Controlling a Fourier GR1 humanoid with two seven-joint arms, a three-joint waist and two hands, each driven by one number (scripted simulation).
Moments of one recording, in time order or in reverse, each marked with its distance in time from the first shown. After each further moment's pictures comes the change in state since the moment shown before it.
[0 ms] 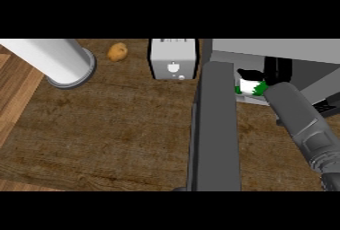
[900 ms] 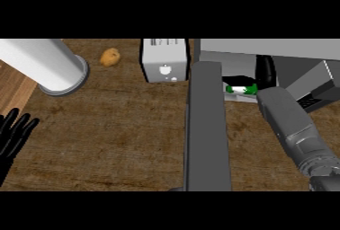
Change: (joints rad) left arm -0.019 -0.036 -0.147 0.028 -0.043 -0.097 -0.014; right arm 0.035 0.063 -0.152 -0.048 -0.169 0.363 -0.224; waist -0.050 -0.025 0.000
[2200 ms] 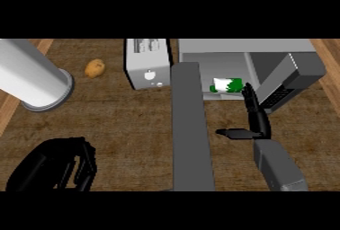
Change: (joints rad) left arm -0.032 -0.081 -0.357 -0.035 -0.112 0.116 0.112; right arm 0.419 0.126 -0.033 -0.187 -0.167 0.489 -0.192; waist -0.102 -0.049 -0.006
